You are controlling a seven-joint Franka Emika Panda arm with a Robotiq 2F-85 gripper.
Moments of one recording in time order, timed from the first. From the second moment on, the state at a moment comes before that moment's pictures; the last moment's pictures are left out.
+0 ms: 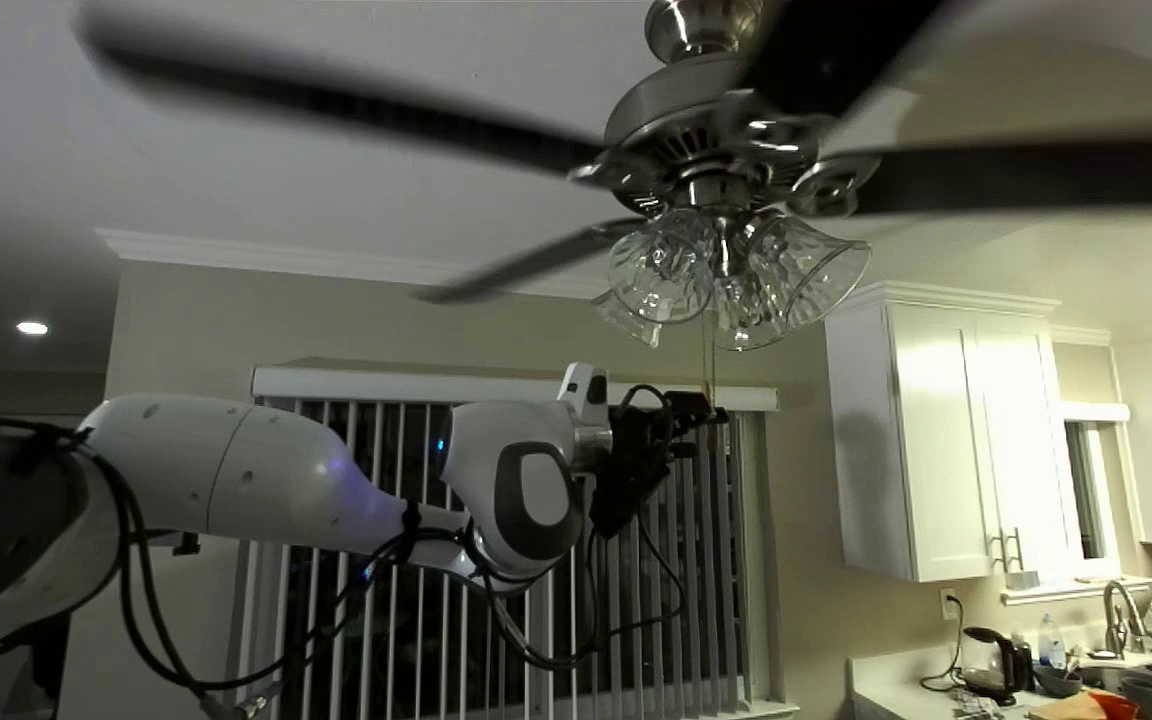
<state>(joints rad) -0.79 -0.40 0.70 -2.10 -0.20 3.42 -0.12</state>
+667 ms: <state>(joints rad) -0.86 -0.40 0.76 -2.08 -0.20 3.45 -0.12</state>
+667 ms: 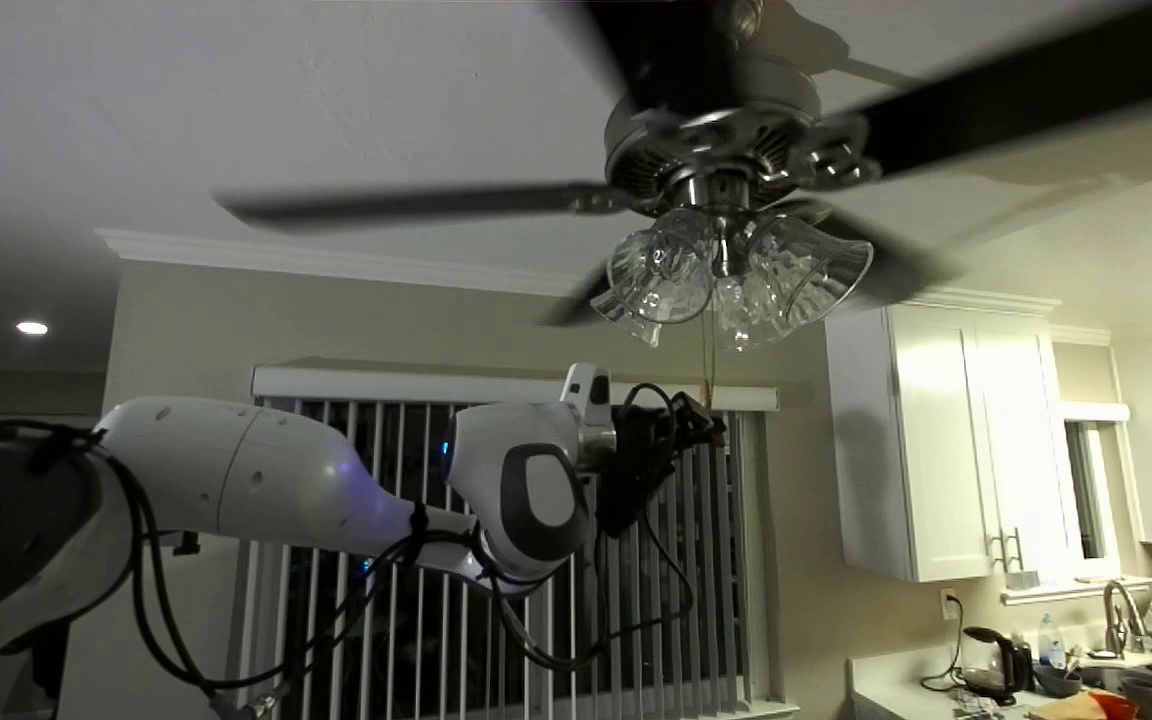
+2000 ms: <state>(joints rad) -0.98 -0.37 0.80 -2.08 -0.20 3.45 -0.08</state>
